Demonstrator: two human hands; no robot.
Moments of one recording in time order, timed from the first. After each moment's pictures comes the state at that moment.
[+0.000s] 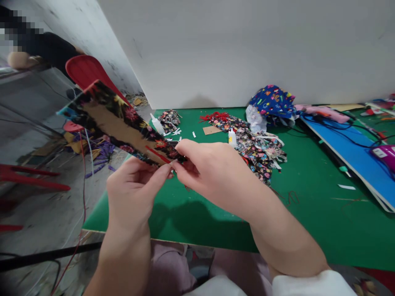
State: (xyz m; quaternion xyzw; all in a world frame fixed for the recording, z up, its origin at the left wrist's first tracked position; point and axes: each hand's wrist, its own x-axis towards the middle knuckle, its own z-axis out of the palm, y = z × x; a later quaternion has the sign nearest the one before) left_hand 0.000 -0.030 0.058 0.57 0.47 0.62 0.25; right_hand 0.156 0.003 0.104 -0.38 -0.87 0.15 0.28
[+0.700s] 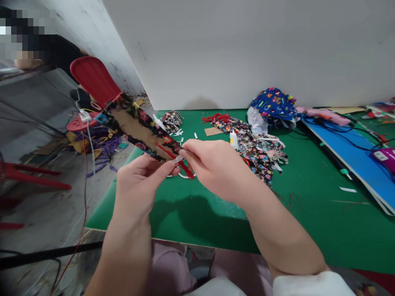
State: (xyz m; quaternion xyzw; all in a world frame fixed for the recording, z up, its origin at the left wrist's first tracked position) left_hand -0.004 -0.022 0.058 0.53 0.50 0.59 0.35; right_hand 0.155 0.013 0.098 -0.40 -0.86 0.18 0.27
